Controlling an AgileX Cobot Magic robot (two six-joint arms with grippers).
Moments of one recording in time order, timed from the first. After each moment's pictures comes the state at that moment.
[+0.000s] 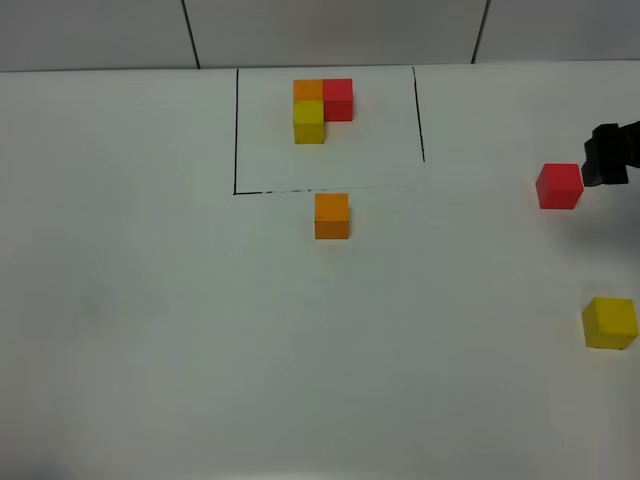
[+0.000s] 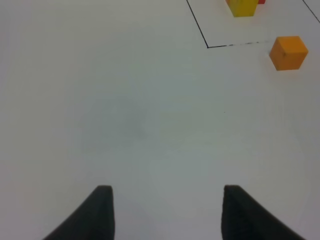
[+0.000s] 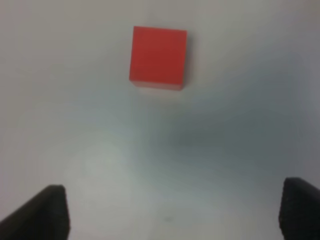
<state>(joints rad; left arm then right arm) -0.07 0.00 -0.50 -0.09 1.04 0.04 -0.05 1.68 -1.18 0.13 0.73 -0.16</state>
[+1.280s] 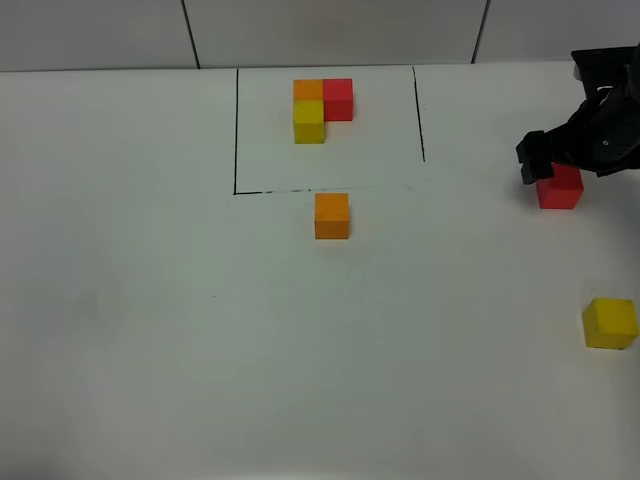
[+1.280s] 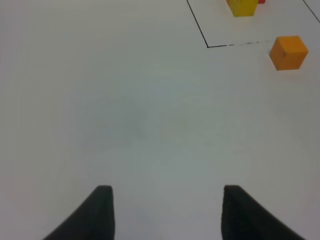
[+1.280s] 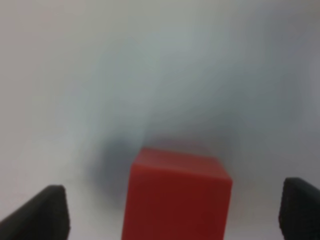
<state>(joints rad) -0.07 0.00 -0.50 -0.09 1.04 0.04 0.01 2.09 -1.43 0.09 0.61 -0.12</state>
